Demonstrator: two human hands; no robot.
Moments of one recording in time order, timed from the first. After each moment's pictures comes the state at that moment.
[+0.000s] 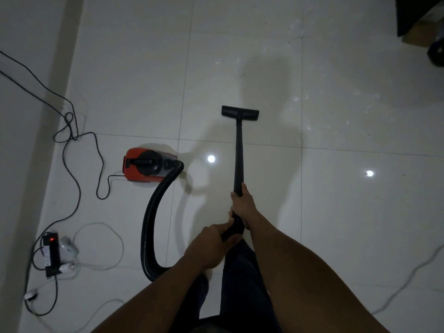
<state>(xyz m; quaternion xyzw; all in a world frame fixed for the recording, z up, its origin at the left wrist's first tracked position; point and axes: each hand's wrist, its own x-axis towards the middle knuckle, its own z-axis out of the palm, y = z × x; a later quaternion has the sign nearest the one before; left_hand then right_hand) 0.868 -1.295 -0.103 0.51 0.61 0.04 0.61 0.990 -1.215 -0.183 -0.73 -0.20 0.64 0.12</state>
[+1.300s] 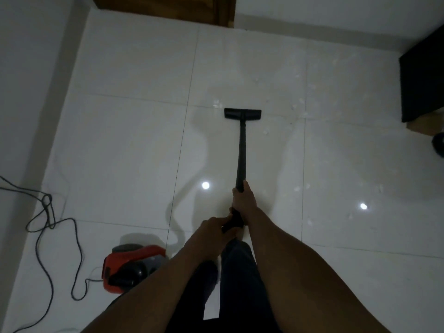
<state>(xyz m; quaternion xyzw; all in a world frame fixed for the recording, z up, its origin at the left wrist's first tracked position) 0.852 -0.722 -0.096 0.48 0.63 0.00 0.61 0.972 -0.648 -0.194 -0.75 -0.23 0.61 0.12</state>
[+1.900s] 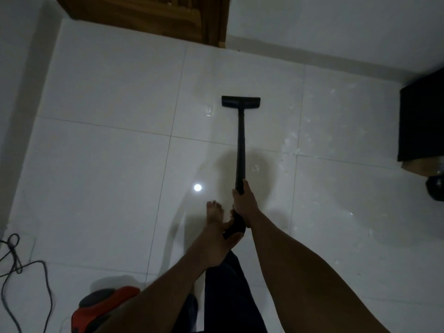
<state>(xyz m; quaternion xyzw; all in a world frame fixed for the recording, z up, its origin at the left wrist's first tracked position) 0.907 -0.444 -0.136 0.40 0.63 0.03 0.66 1.024 -0.364 -0.225 -0.75 -0.30 0.59 0.09</state>
